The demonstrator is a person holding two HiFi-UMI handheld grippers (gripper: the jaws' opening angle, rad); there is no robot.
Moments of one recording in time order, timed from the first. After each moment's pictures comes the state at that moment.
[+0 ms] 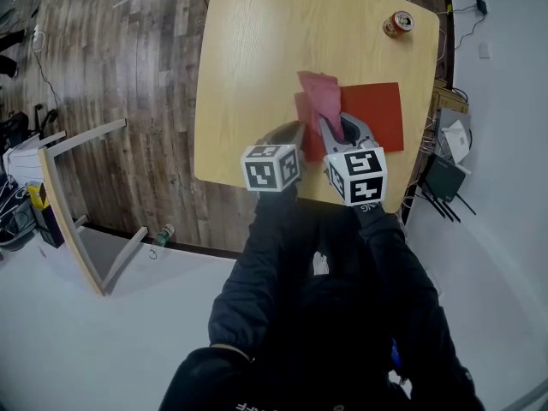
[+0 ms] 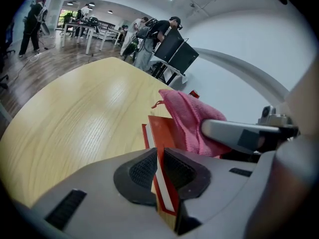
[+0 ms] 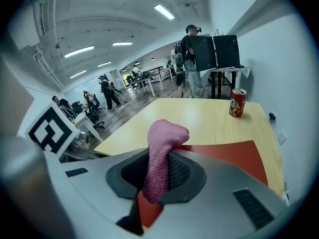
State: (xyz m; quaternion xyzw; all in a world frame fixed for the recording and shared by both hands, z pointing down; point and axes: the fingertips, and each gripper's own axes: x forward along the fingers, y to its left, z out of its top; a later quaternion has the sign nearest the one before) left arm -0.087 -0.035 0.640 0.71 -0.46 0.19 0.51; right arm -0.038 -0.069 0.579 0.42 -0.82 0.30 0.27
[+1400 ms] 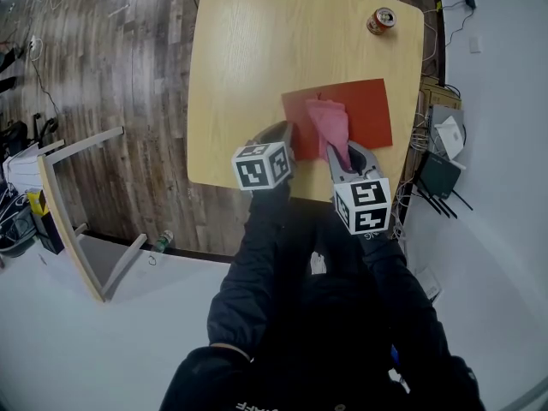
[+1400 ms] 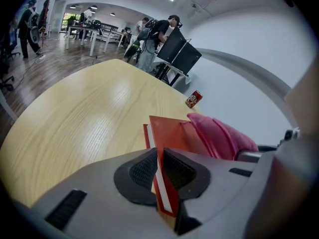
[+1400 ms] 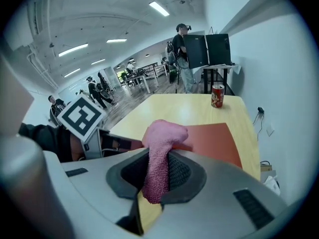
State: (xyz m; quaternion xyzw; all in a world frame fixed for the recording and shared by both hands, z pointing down) left arm -0.086 -0.035 0.640 0.69 -0.48 0.20 0.51; right arm 0.010 -0.010 0.562 0.43 -0.79 0.31 0.29
